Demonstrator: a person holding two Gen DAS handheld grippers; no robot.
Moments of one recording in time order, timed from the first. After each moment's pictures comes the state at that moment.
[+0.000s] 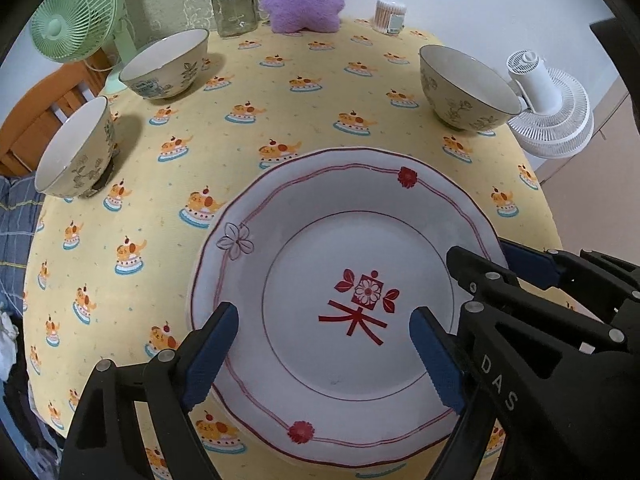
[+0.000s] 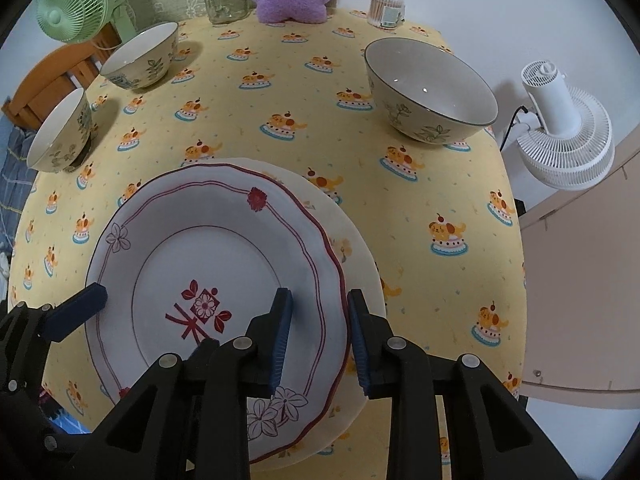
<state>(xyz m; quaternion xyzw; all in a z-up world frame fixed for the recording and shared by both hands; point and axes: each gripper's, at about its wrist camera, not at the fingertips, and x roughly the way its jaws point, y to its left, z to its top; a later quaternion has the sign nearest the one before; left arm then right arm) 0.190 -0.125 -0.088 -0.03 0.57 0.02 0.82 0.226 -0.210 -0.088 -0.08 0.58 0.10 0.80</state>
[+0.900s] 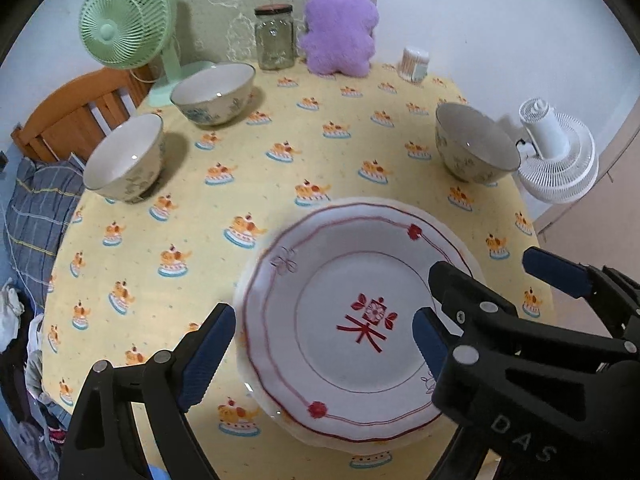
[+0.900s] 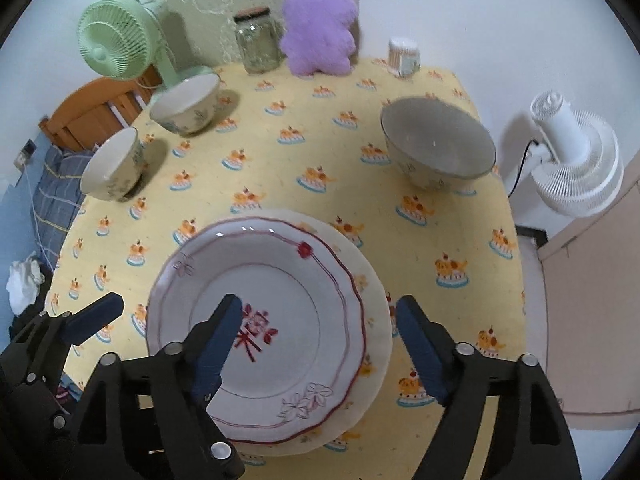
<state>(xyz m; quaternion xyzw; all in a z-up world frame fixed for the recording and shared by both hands) 0.171 -0.112 -0.042 -0.05 0.52 0.07 0.85 0.210 -0.215 -0.037 -0.05 0.52 0.16 0.84</state>
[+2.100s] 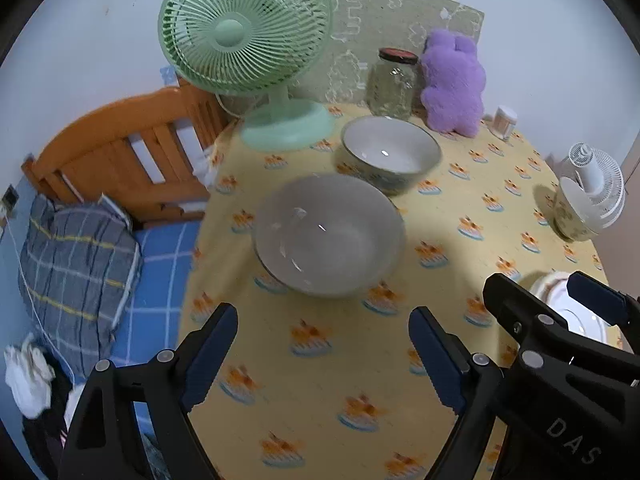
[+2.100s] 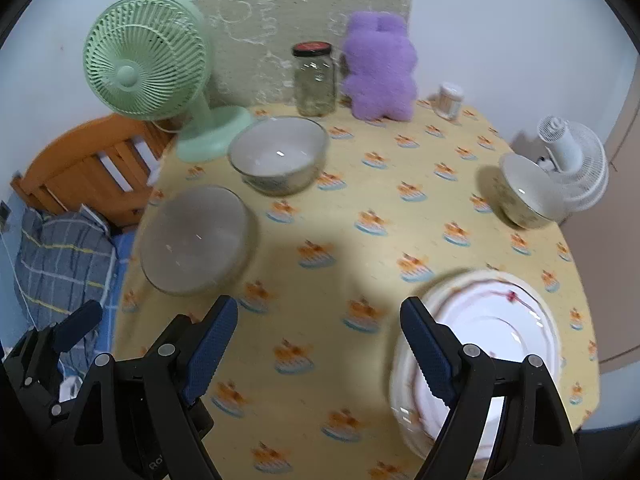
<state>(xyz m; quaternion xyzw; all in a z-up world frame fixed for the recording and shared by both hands) 0.201 0.138 -0.013 -0.01 0.47 0.06 0.88 0.211 0.013 -0.009 0.01 0.48 0.07 0.87</state>
